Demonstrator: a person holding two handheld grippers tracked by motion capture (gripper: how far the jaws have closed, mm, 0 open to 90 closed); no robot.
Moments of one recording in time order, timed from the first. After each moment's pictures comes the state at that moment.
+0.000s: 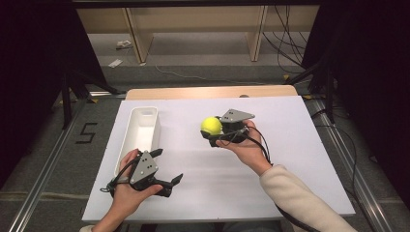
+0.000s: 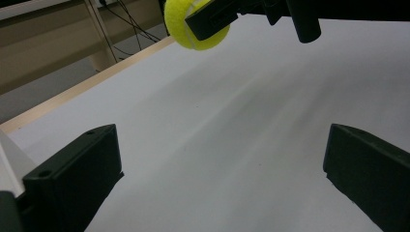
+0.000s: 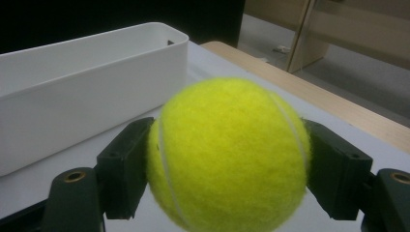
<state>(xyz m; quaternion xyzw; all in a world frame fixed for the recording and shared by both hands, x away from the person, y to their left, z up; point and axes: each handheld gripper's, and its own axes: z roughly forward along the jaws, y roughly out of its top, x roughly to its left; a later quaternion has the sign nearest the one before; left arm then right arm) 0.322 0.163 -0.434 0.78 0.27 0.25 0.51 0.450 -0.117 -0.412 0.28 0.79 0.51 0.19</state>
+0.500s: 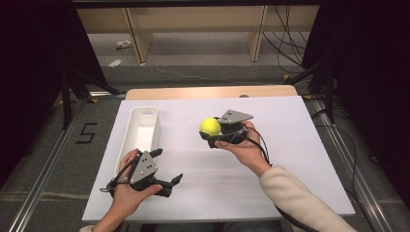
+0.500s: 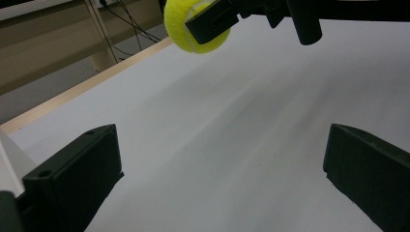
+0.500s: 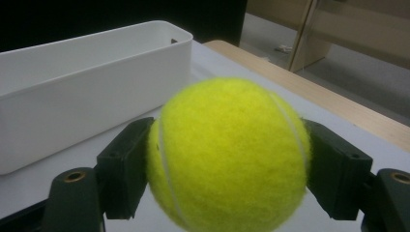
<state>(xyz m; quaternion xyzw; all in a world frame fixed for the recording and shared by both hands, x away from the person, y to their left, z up) 0.322 0.163 -0.434 0.78 0.27 0.25 0.51 0.448 -0.113 -0.413 0.27 0.80 0.50 0.19</state>
